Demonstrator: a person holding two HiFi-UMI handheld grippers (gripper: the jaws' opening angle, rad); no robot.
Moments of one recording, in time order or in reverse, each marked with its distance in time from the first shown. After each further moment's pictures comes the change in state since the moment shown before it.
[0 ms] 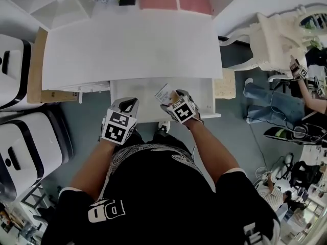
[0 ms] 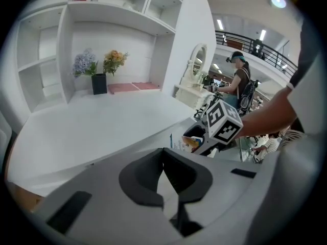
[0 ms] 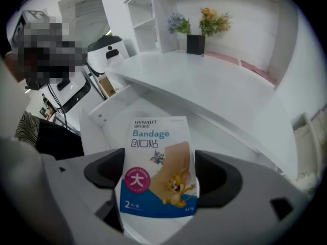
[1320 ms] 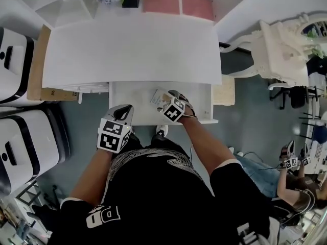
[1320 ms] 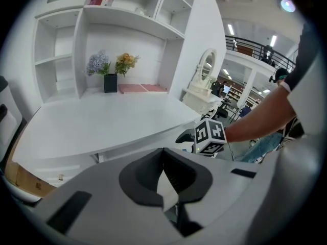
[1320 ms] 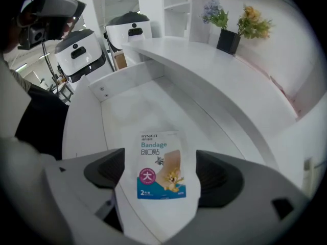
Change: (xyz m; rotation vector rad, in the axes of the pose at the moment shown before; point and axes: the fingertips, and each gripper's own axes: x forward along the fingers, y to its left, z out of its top) left arm -0.018 -0.001 -0.010 -0.102 -0.034 0.068; right arm 0.050 -0.001 -0.007 -0.318 0.101 0.024
